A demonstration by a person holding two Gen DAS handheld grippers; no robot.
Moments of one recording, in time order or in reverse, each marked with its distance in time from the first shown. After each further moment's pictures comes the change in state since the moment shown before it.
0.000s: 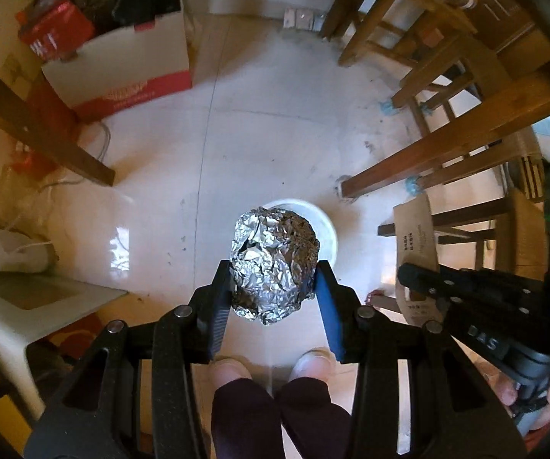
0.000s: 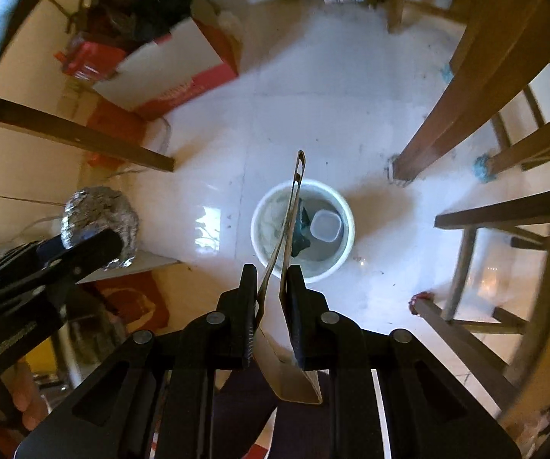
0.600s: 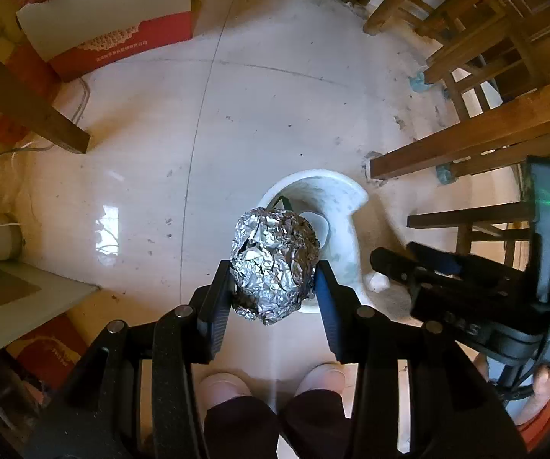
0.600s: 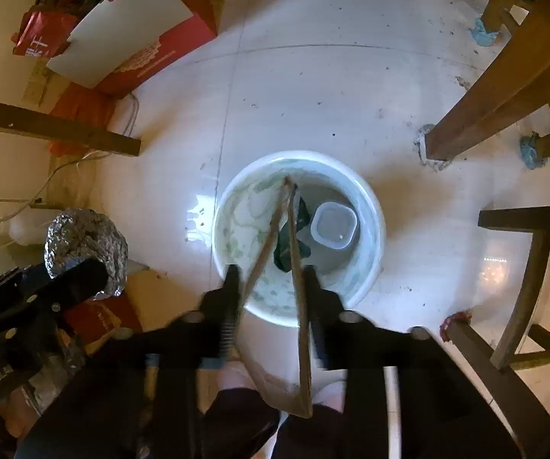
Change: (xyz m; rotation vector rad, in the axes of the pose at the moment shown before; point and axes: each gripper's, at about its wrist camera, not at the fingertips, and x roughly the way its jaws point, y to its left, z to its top) left arm 0.128 0.030 -0.008 -0.046 0.074 -0.020; right arm 0.113 -0.021 0.018 0.007 0.028 0.017
